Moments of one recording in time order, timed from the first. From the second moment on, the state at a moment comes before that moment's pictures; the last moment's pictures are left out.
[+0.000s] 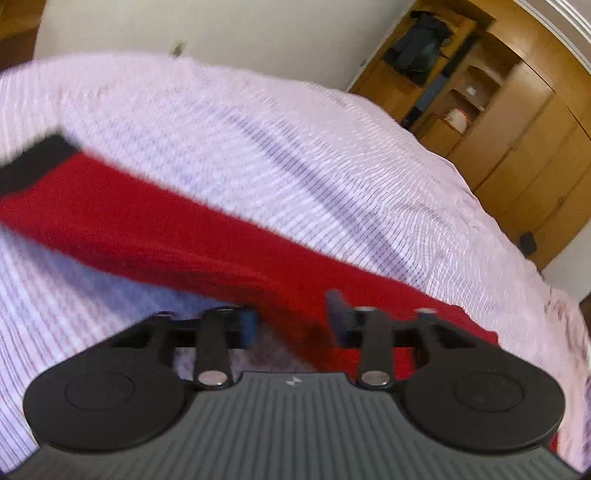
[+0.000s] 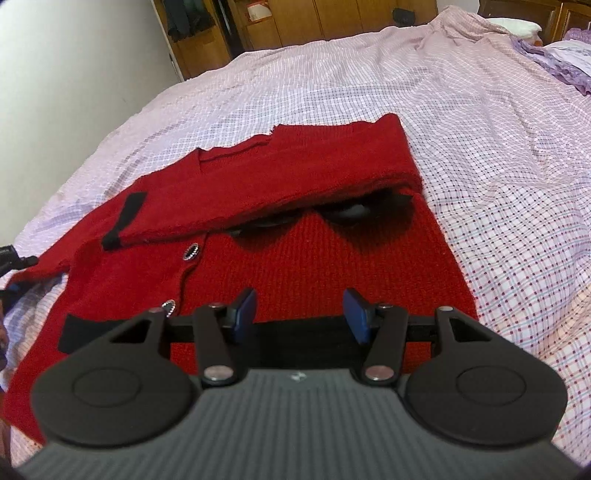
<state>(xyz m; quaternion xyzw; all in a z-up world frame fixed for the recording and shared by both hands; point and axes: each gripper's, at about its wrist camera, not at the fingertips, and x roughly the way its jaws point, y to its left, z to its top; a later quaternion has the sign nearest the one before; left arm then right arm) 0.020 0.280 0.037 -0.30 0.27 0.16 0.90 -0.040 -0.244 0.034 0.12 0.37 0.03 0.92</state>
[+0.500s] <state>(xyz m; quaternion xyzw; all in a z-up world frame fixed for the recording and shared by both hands) 0.024 0.231 0.132 -0.23 0.18 0.02 0.96 -0.038 -0.248 0.045 0.13 0.33 0.02 0.93</state>
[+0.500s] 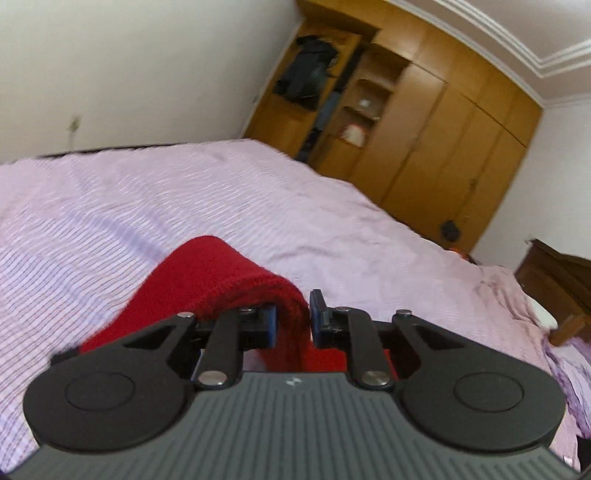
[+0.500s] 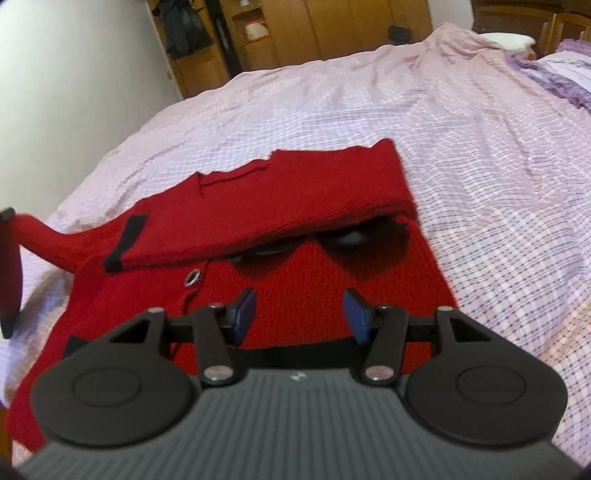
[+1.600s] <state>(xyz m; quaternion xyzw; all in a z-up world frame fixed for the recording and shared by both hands) 0.083 -0.011 0.106 -0.12 0.28 -0.17 0.94 -0.041 -0.287 0.035 0.18 0.29 0.01 0.94</state>
